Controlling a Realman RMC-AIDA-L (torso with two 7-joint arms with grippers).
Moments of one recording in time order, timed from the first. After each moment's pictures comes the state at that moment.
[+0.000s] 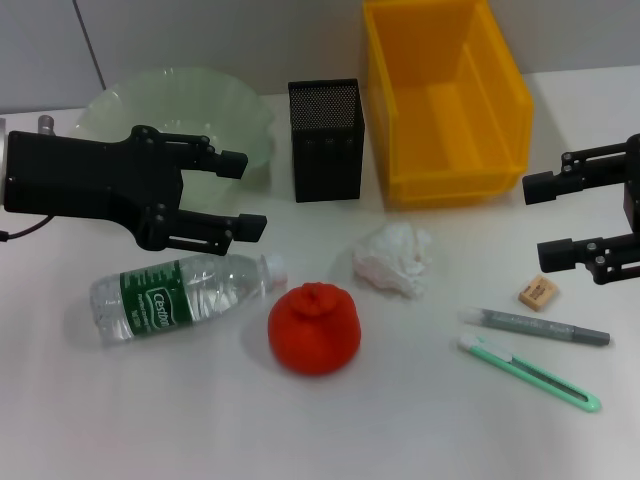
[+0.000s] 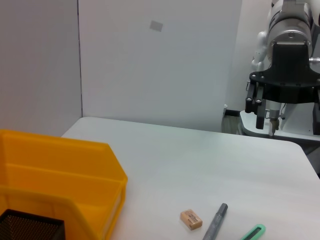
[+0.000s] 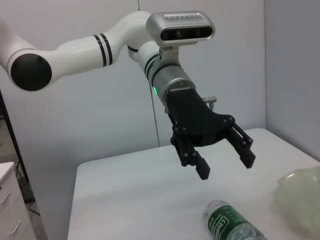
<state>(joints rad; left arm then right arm) -0.62 -2.01 0.96 1.05 1.91 1.72 -1.67 0.51 1.97 -0.56 -1.14 -1.96 -2.14 1.61</state>
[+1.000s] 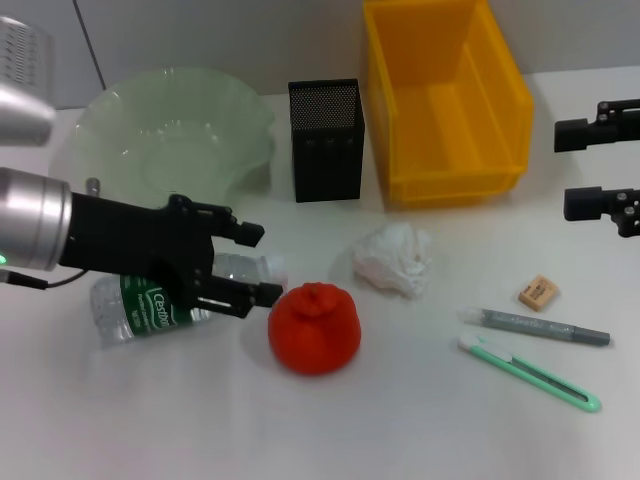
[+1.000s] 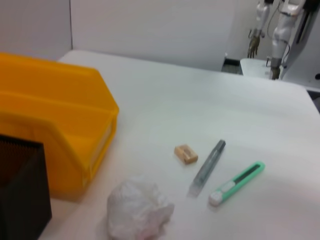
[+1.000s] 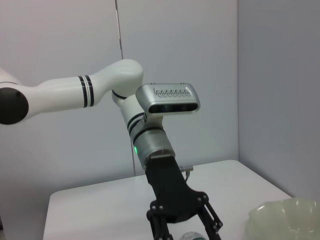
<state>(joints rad) -0.62 -2.06 1.04 1.00 2.07 1.63 -1.65 0.50 1.97 -0.46 -1.18 -1.90 -2.15 1.63</state>
